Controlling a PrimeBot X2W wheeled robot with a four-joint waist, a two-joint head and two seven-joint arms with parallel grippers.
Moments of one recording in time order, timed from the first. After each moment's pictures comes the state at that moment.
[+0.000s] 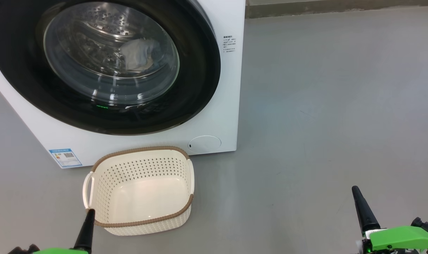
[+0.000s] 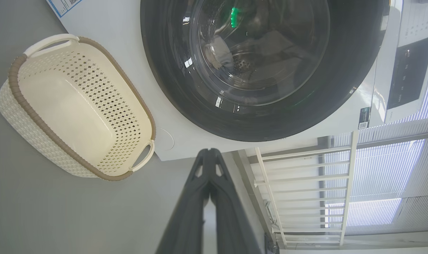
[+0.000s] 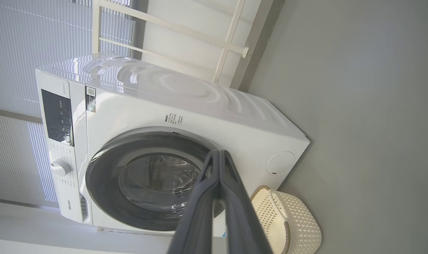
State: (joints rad) left arm -0.01 0.03 0.05 0.25 -1.33 -0.13 0.02; right arm -0.05 -0.04 -0.11 0.27 1.32 0.13 0.03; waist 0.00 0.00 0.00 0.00
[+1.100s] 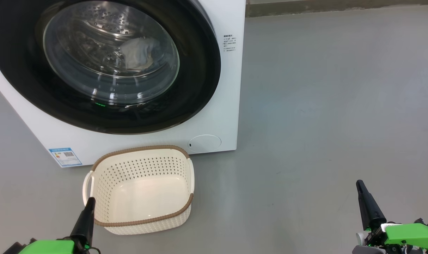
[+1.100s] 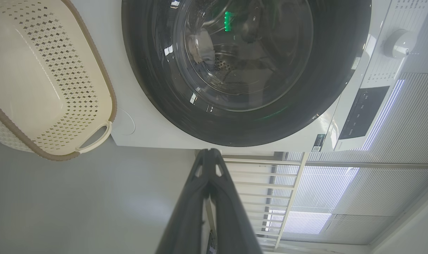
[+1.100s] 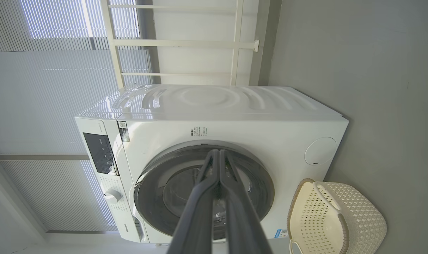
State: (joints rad) left arm -0.07 0.04 0.07 0.26 -1.61 -0.13 0.10; right arm -0.07 -0.04 -0.14 0.27 1.61 0.13 0.11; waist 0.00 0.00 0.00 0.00
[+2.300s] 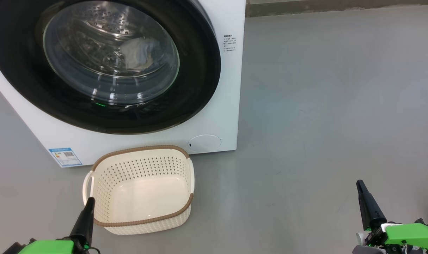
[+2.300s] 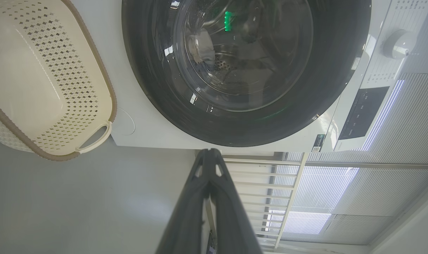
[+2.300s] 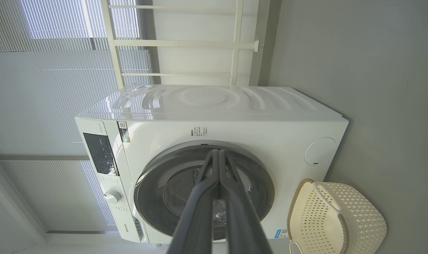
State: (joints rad) left arm -0.07 0.04 0.07 0.26 -1.61 -0.13 0.11; right arm -0.07 -0.04 -0.14 0.27 1.61 0.13 0.11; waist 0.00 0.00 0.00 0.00
